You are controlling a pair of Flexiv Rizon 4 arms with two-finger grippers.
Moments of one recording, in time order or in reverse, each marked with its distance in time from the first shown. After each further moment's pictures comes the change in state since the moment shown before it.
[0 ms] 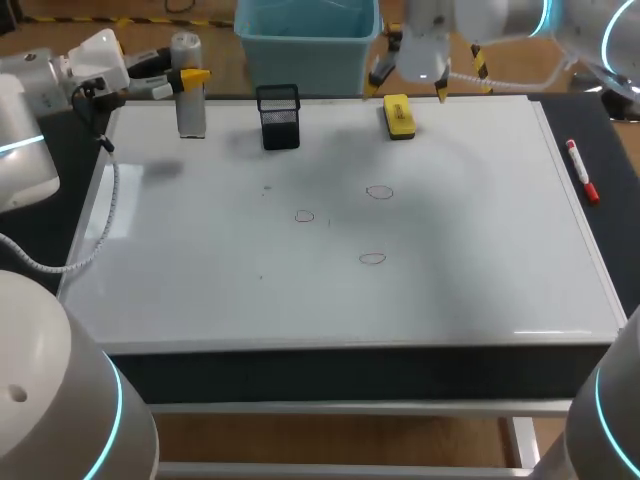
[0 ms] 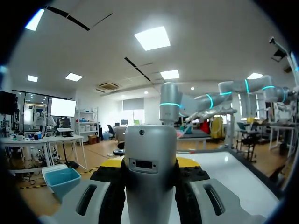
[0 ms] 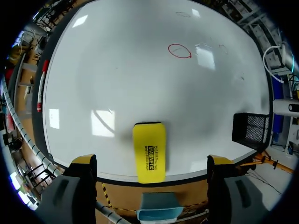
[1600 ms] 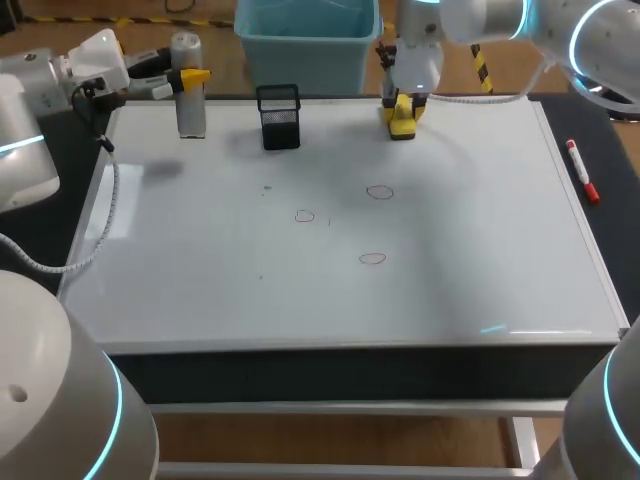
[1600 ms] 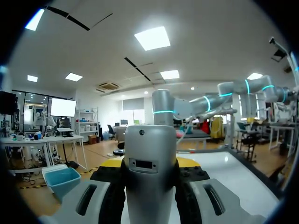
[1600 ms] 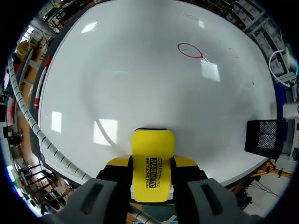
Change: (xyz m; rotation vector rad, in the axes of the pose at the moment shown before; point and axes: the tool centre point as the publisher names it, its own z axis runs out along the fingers) left arm 0.000 0.000 0.000 0.000 0.000 0.000; right arm 0.008 0.004 0.038 -0.120 0.042 -0.030
